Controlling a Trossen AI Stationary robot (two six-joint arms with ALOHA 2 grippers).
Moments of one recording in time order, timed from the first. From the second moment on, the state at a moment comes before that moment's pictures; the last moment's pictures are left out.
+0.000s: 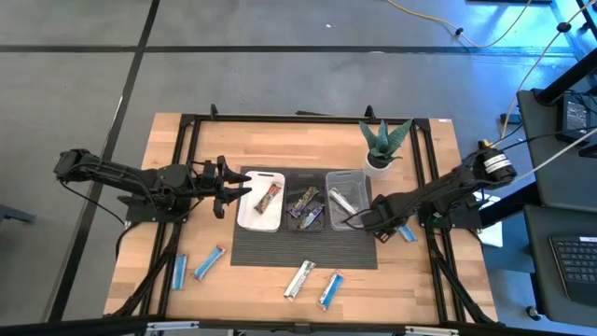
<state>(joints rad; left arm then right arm) -0.14 0.60 0.27 0.34 -0.28 -0.25 0.30 1.53 0.70 -1.01 0.02 1.09</state>
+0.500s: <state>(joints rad) -0.14 0.60 0.27 0.34 -0.28 -0.25 0.27 1.54 0.70 -0.97 -0.09 0.94</state>
